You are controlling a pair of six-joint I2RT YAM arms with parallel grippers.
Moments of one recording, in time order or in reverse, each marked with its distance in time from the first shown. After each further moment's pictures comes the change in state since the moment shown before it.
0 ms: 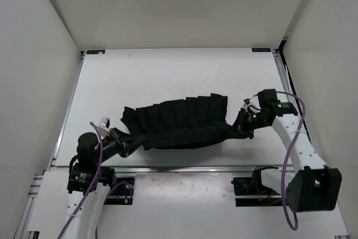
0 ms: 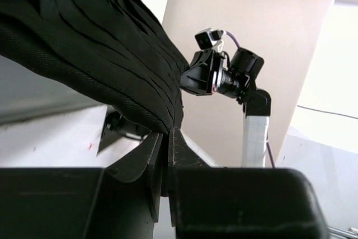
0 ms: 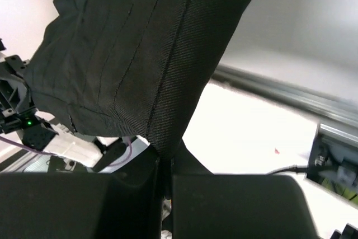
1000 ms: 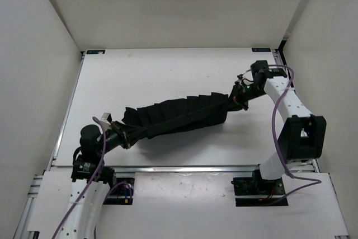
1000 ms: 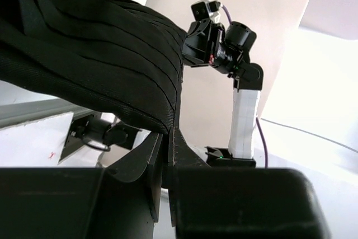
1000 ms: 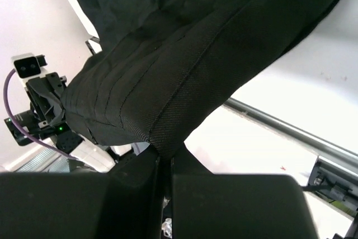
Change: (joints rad) left arm 0.027 0.125 -0.041 0.187 0.026 -0.167; right arm -0.002 0.431 0.402 -0.049 -0.013 -0.047
